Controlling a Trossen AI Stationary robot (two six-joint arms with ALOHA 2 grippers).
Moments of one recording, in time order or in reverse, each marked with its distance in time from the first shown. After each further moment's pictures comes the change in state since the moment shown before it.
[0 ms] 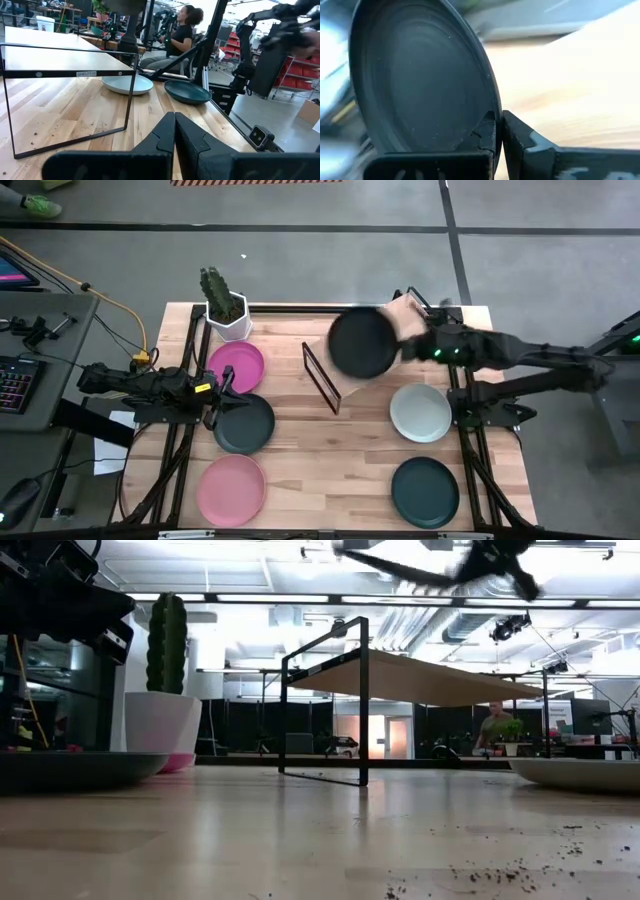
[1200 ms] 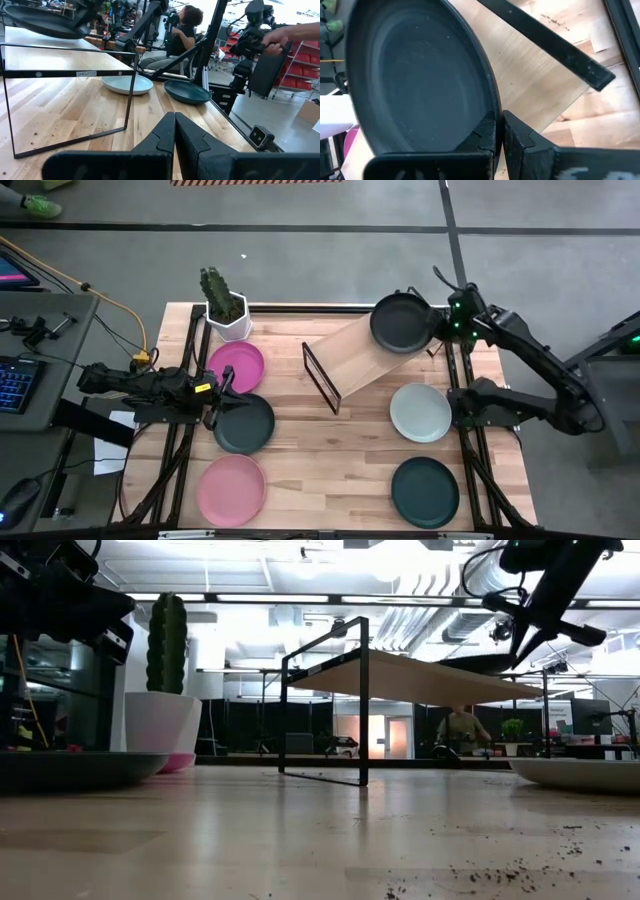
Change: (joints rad) left arm 0.000 0.000 0.000 0.000 0.000 0.000; right arm -0.809 0.017 -0.052 -0.348 -0.481 -0.002
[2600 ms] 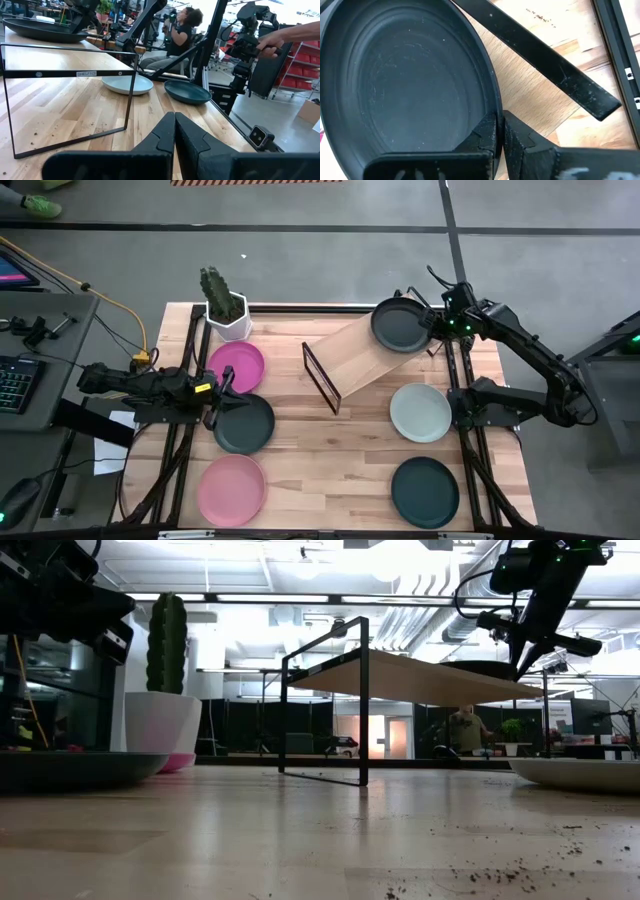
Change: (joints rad) left arm 0.000 0.000 0.000 0.000 0.000 0.000; right arm -0.059 0.106 0.000 -0.011 -0.020 -0.064
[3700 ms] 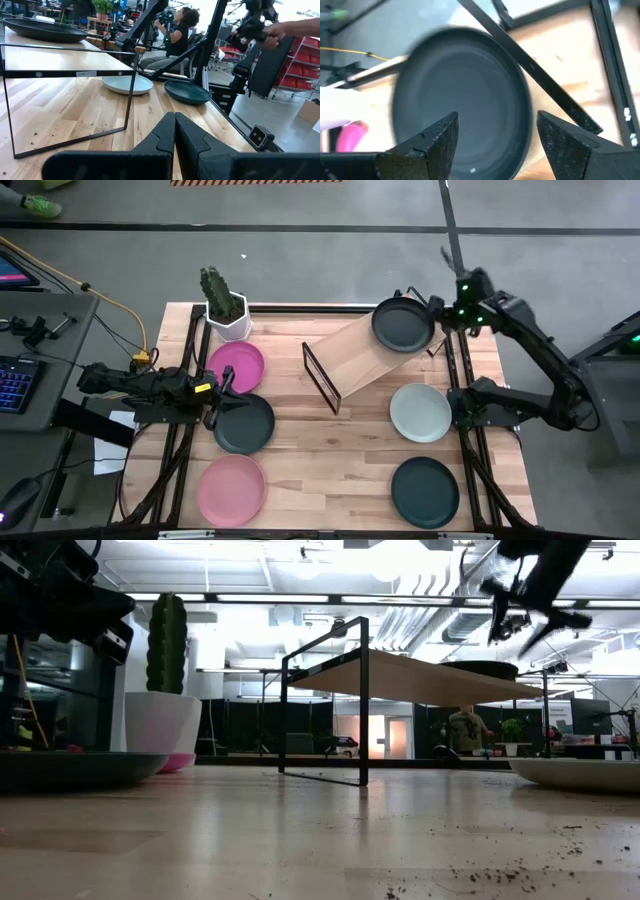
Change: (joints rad) left arm 0.000 0.000 0.000 0.000 0.000 0.000; right arm -0.030 -0.029 0.180 -0.047 0.003 -0.158
